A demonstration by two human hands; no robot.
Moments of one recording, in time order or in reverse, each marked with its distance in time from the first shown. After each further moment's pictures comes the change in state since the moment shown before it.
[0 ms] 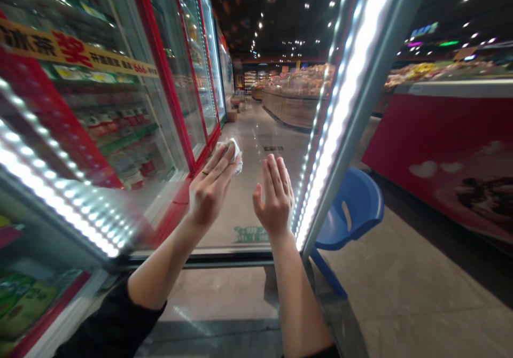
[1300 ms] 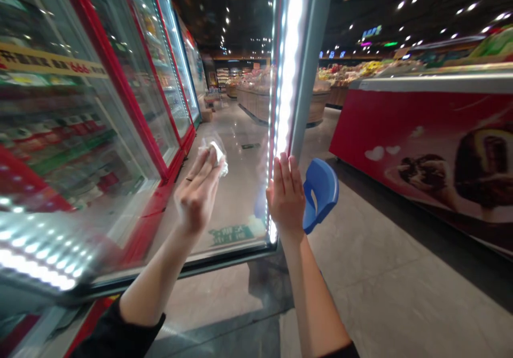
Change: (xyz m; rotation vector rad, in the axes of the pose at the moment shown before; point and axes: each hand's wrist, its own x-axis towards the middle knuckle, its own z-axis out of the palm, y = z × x) left_hand 0.022 0.042 0.033 -0.070 0.039 -0.045; right_hand -0.008 0.077 -0.068 -0.296 -0.150 0.059
